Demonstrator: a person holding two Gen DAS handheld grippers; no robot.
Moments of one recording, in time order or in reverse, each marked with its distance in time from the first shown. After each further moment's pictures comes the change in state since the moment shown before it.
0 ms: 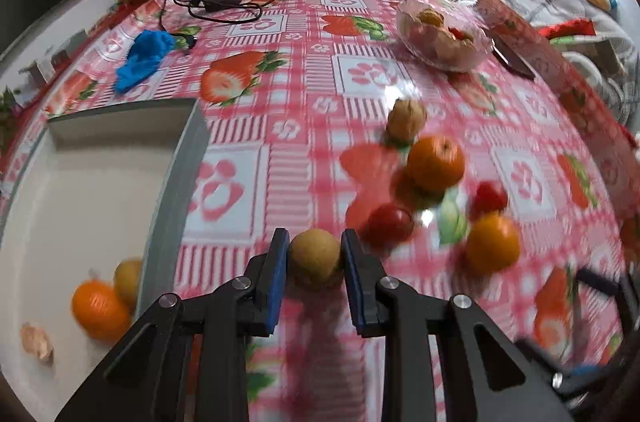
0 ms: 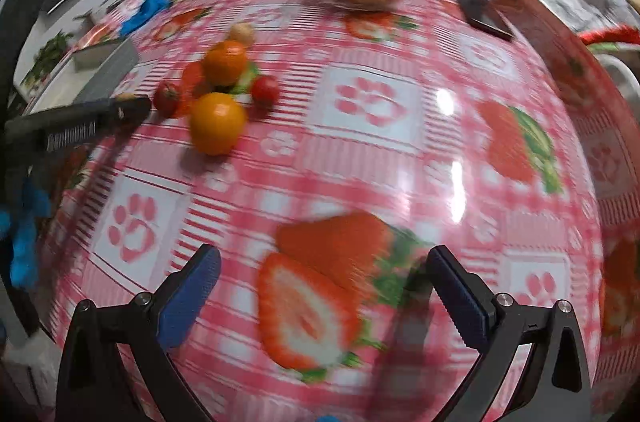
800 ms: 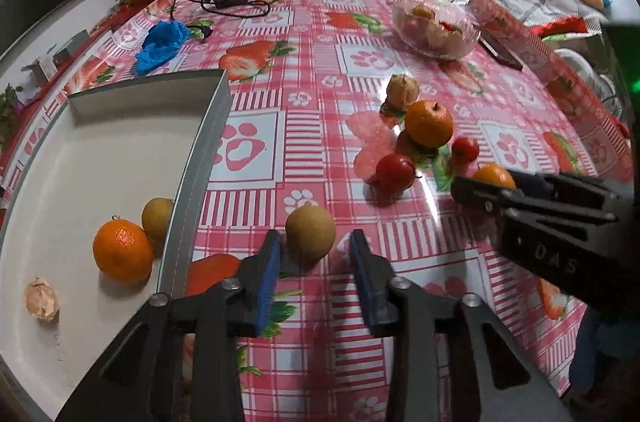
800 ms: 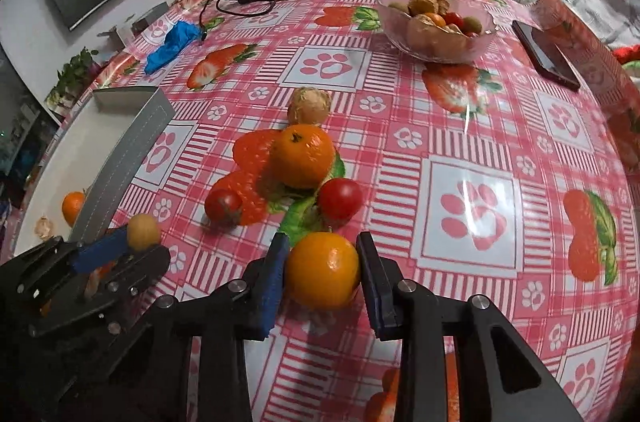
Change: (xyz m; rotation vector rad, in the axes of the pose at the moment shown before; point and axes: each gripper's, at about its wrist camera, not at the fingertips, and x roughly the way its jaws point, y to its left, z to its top) left arm -0.022 0.011 -0.028 -0.014 -0.019 -0.025; right arm 0.020 0.033 0.060 0.022 -0.049 0.126
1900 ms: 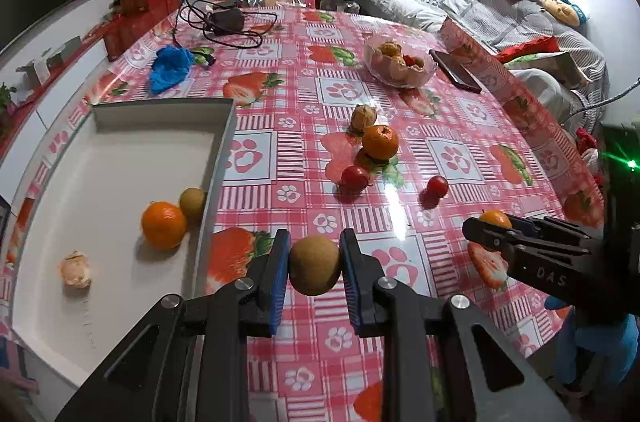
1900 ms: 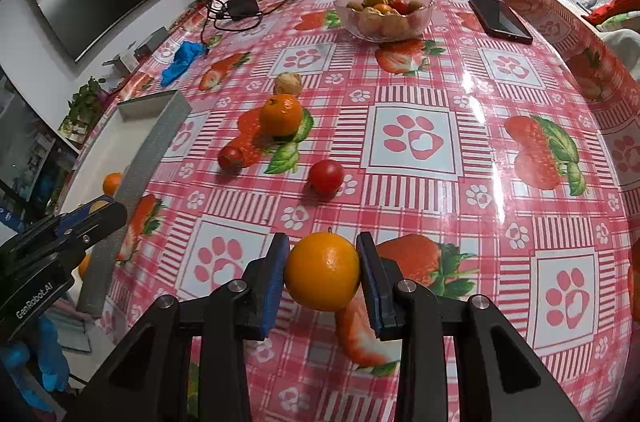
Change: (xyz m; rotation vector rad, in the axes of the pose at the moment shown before) left arm -0.077 0.004 -0.015 -0.012 -0.064 -0.082; right arm -0.061 -0.023 -0.048 0.101 -0.031 0.053
